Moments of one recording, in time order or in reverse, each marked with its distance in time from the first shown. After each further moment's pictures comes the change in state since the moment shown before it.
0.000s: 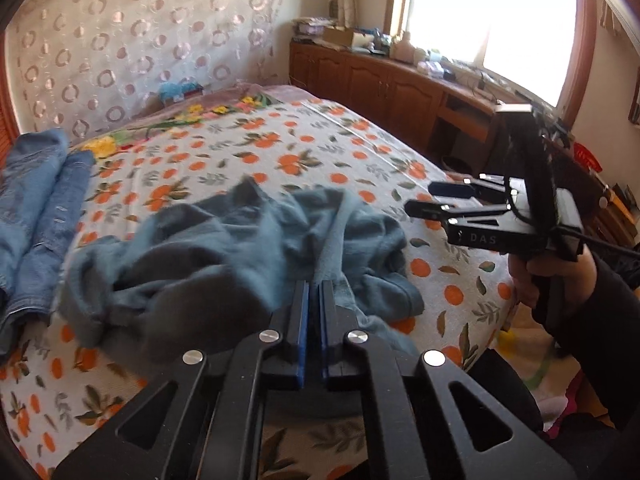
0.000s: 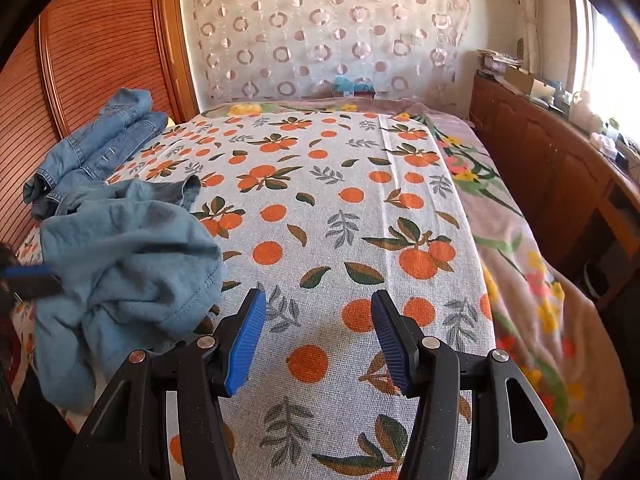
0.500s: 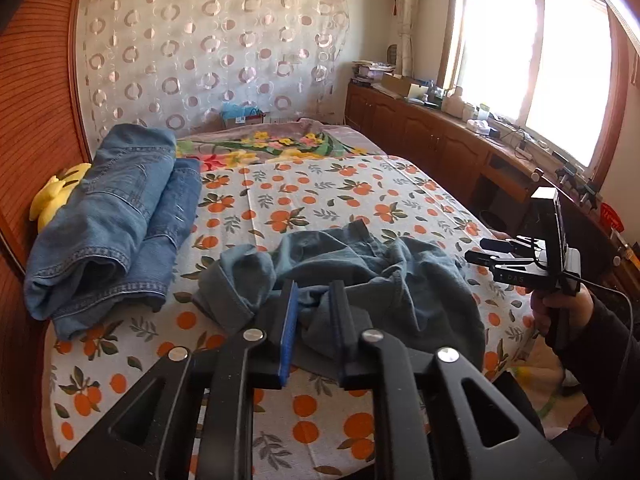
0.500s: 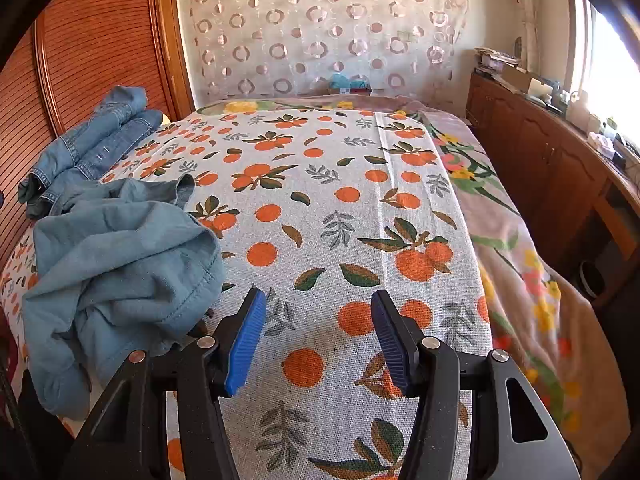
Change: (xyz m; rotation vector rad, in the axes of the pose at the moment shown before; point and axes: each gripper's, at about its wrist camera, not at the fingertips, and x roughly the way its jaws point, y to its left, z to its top) left arm -0.065 0.076 -0.012 -0.135 -0.124 0.106; right arm -0.002 -0.002 0.004 -0.002 0.015 -0.012
